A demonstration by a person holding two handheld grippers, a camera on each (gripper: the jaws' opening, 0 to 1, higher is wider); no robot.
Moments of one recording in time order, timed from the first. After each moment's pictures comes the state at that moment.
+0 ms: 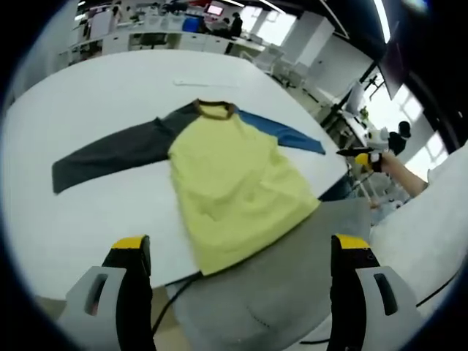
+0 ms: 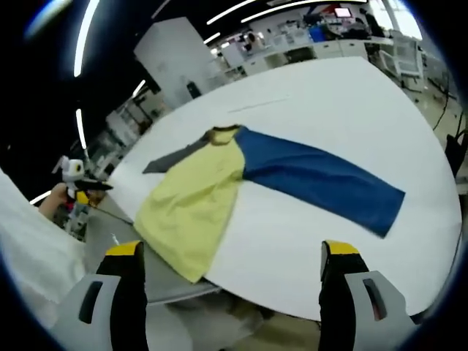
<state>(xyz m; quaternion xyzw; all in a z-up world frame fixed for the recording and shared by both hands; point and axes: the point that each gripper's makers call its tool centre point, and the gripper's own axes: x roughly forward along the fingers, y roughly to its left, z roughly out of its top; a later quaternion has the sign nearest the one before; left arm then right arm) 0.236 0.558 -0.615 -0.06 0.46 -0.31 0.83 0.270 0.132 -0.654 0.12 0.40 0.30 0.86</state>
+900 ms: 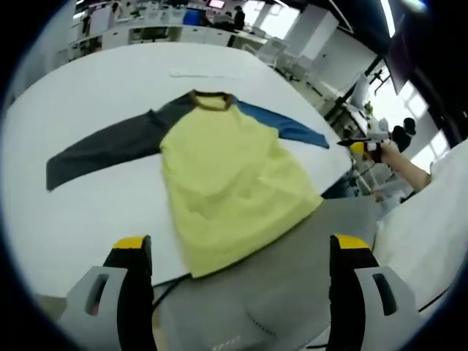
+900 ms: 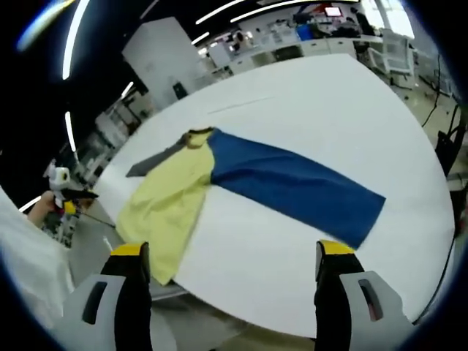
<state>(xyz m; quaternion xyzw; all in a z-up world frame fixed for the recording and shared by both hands) 0.234 0.532 -0.629 -0.05 0.48 -0.30 0.82 0.300 0.089 -0.674 0.12 0.41 0.27 0.87</state>
